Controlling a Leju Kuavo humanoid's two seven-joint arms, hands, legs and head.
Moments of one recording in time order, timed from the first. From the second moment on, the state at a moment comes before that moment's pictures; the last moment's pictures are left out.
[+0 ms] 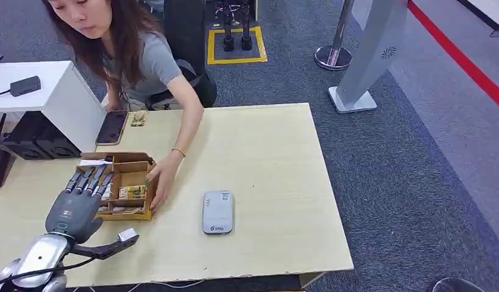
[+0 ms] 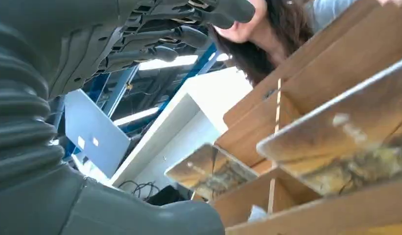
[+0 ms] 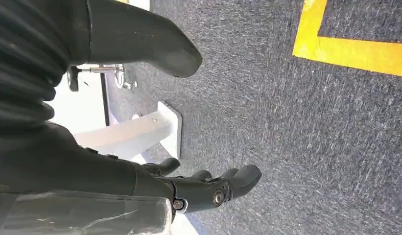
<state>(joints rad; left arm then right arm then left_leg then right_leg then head) -0.09 0.54 -0.39 -1.62 -1.38 -0.06 0.25 -0.05 0.11 -0.74 -0.19 1.33 -0.18 0.30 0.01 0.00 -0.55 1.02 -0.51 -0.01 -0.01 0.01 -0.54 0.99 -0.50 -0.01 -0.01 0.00</state>
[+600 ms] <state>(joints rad) -0.09 0.52 -0.36 -1.58 -1.42 -0.07 0.28 -0.05 0.11 -0.74 -0.19 1.35 -0.18 0.30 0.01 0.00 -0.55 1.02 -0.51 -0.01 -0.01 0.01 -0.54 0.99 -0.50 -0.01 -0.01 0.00</state>
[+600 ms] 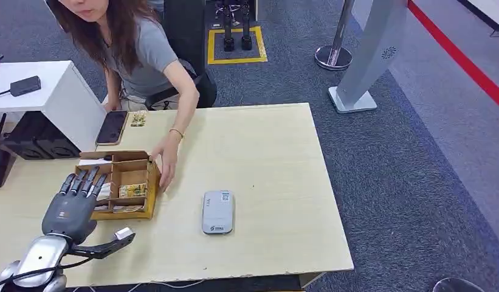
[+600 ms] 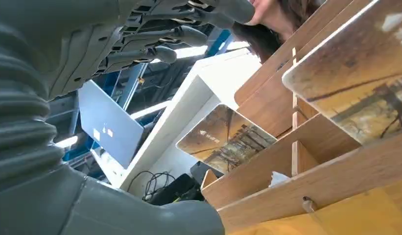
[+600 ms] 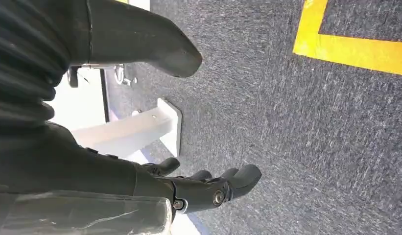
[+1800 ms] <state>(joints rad) -0.12 0.47 -0.35 -1.51 -1.43 -0.04 0.27 -0.06 0.11 -0.74 -0.19 1.37 -0.17 0.30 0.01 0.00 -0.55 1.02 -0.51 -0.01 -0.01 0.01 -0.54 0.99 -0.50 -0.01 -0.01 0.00</state>
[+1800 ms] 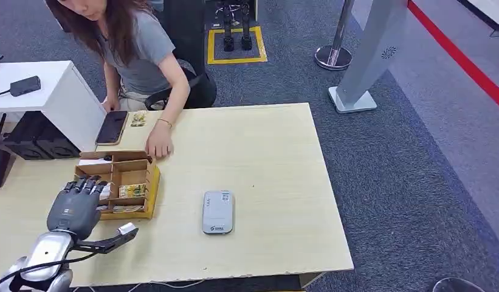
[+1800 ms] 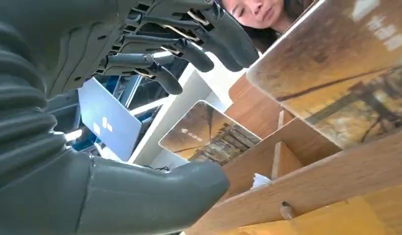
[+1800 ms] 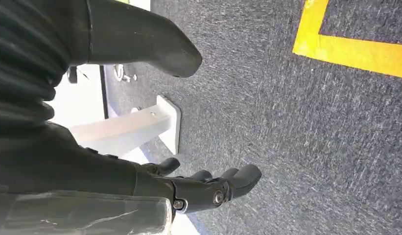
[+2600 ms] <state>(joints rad) -0.12 0.47 -0.33 -1.50 -1.43 -0.04 0.27 -0.06 0.11 -0.74 -0.19 1.37 -0.17 0.30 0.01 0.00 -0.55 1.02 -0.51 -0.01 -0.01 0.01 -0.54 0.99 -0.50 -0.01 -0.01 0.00</state>
